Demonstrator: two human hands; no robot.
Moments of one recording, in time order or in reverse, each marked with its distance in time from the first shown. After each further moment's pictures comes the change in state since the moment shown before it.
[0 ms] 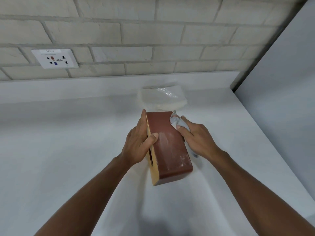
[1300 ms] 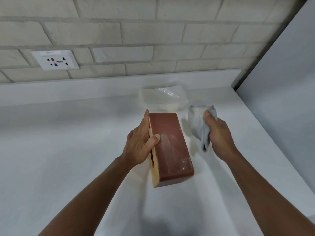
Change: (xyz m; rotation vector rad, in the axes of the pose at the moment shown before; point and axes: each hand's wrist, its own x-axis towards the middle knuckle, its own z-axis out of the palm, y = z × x) left_hand 0.001 -0.008 0.001 0.099 -0.014 -0.011; right_hand -0.005 0.010 -0.029 0.616 0.153 0.222
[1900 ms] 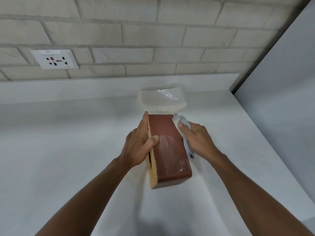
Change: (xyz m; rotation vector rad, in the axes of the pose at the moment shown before) left_hand 0.001 0.003 -0.002 -0.041 -0.012 -0.006; right_hand -0.001 -0.003 0.037 -0.456 -0.097 -0.070
